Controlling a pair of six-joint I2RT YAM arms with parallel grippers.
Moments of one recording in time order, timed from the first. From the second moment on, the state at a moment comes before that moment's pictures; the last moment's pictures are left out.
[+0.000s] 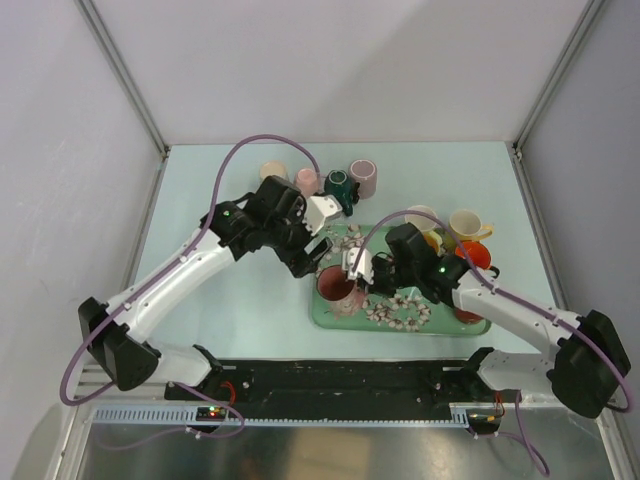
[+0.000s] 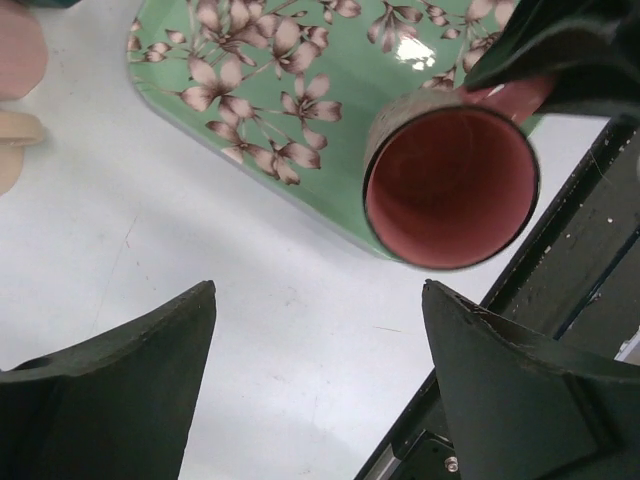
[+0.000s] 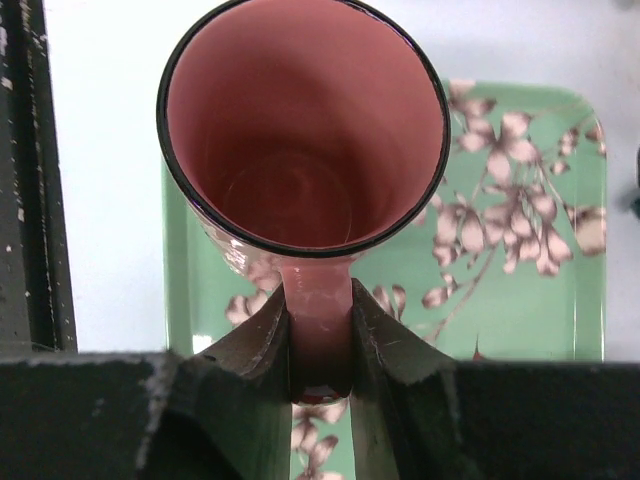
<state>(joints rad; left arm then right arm) -0.73 1.36 1.37 -0.92 0.19 0.25 0.78 1.21 0.82 -0.35 -0.43 -0.67</state>
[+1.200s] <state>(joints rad) -0.60 1.34 1.34 -0.92 0.28 0.23 0.10 0.83 0.65 -0.78 -0.60 -0.87</state>
